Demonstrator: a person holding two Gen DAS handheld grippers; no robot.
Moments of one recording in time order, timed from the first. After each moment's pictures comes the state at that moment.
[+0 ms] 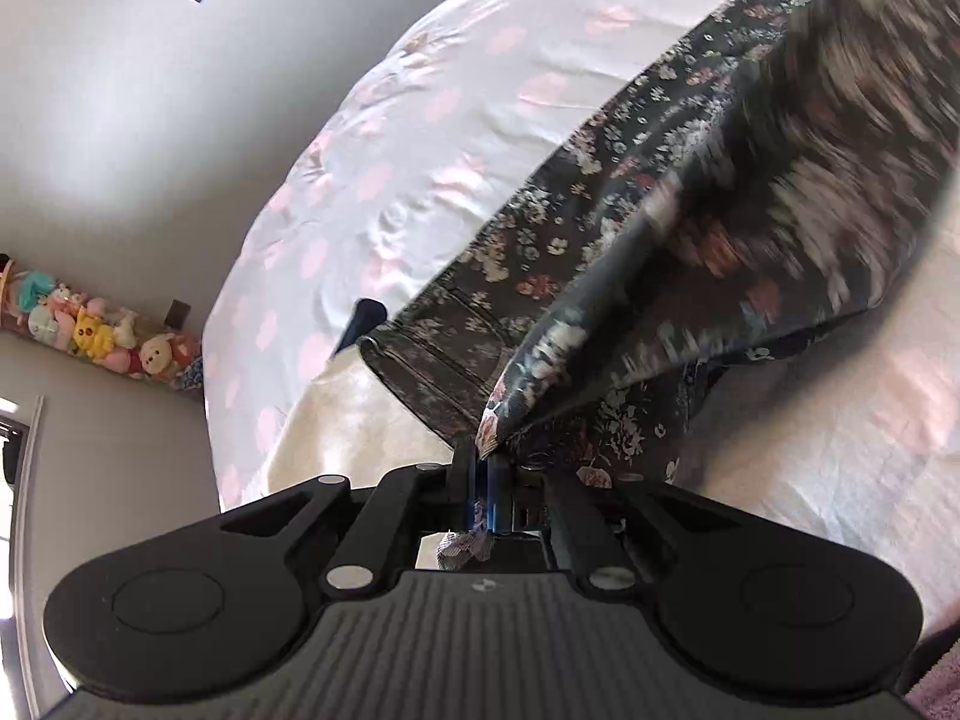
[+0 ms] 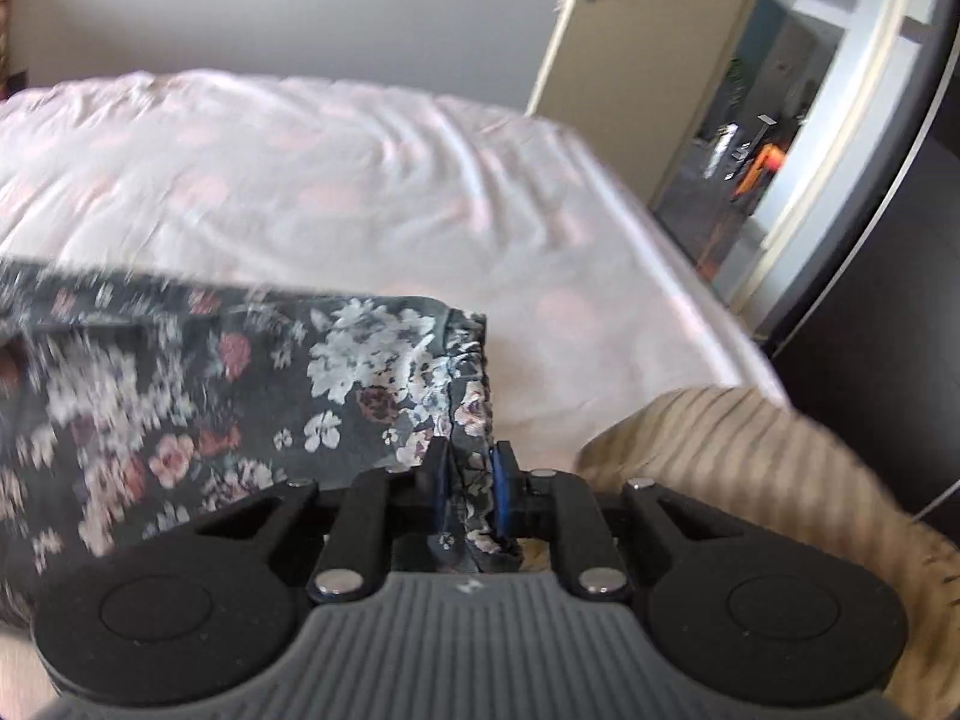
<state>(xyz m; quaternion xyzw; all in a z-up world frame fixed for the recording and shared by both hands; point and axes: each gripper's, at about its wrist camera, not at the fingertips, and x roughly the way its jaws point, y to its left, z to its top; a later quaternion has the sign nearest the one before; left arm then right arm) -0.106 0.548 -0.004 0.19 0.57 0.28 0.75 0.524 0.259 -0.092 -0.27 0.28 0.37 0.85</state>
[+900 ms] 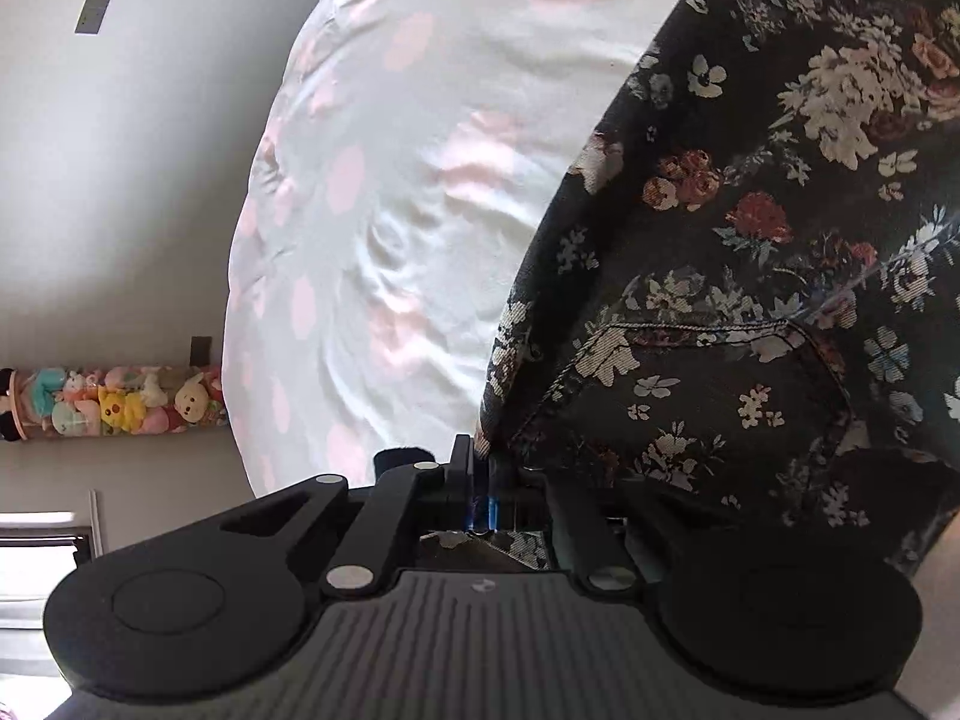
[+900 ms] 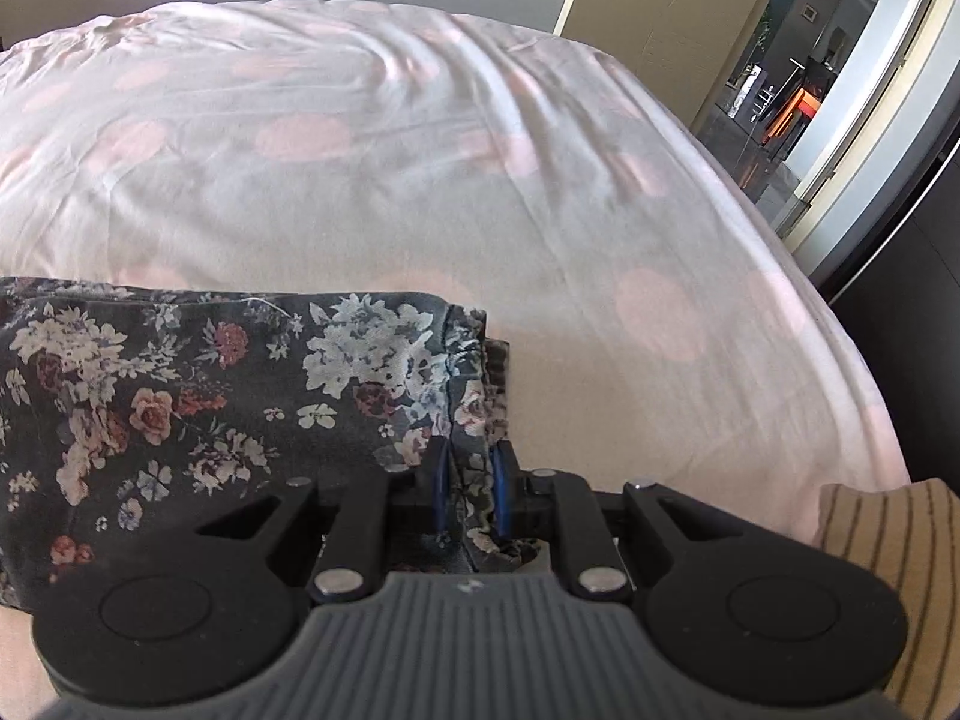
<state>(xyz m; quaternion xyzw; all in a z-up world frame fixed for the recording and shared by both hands) 0.043 0.662 -0.126 0.29 0.66 0.26 0.64 0.601 0.376 -0.178 -0.30 0.35 0.37 0.81</state>
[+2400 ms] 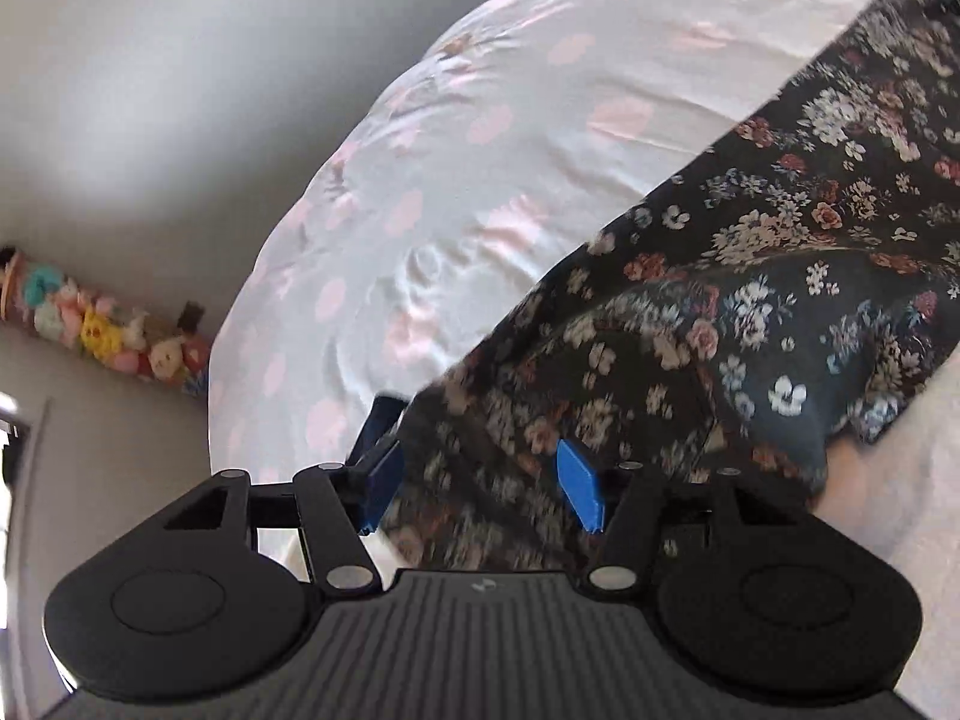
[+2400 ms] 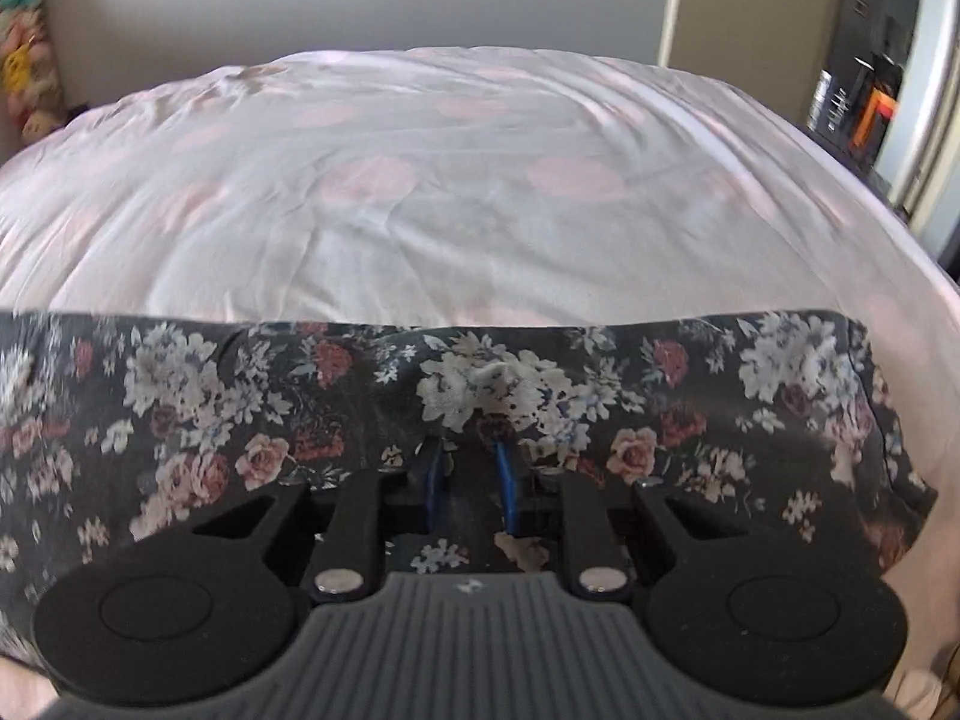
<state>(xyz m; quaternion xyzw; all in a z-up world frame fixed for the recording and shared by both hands) -0.029 0.613 -0.044 0.16 0.55 0.32 0.76 0.480 0.444 -0.194 -0.20 0.35 0.45 0.80</state>
